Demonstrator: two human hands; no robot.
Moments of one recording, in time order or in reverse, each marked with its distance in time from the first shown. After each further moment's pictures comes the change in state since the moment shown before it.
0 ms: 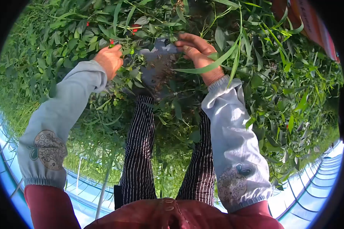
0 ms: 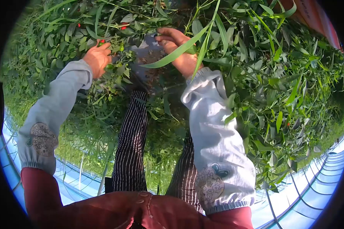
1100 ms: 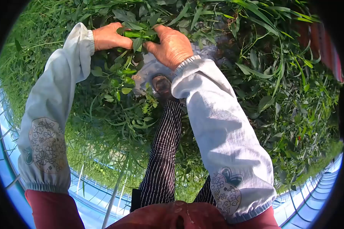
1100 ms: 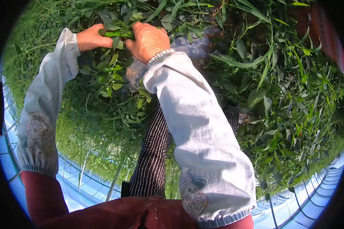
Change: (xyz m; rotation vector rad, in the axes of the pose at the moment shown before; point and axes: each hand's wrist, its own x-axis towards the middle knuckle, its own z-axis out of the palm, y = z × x) left_hand -0.076 -0.109 -0.037 -1.181 0.148 -0.107; right_hand 0.065 -0.048 0.173 -0.860 -0.092 -0.180
